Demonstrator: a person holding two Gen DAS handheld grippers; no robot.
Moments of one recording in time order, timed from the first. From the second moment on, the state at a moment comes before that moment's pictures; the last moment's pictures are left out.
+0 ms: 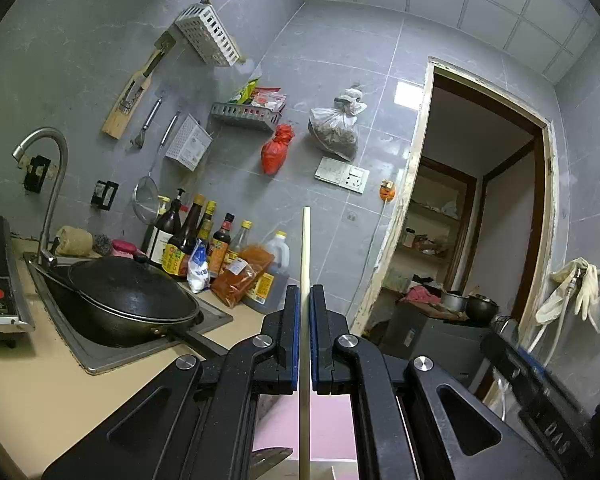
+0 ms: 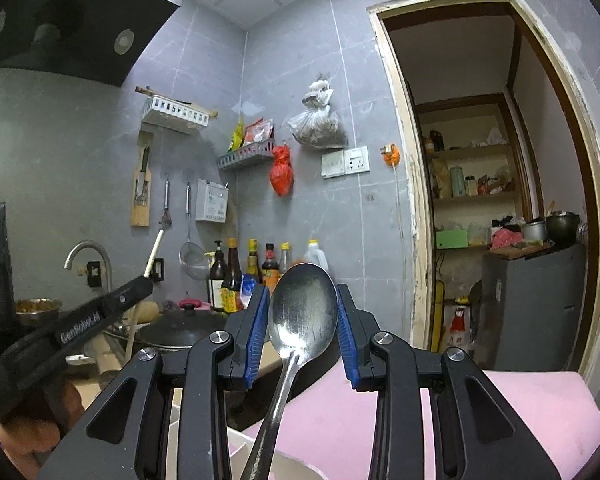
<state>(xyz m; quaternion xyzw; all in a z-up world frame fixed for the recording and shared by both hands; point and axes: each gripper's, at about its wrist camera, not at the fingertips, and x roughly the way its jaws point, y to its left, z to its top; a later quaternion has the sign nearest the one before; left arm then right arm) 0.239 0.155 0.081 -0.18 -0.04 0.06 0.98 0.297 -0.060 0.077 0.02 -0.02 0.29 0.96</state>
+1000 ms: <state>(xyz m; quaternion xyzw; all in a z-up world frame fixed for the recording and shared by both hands) 0.220 0.124 0.055 -0.12 0.00 0.02 0.99 0.291 -0.046 0.046 -0.08 0.06 0.32 0.94</state>
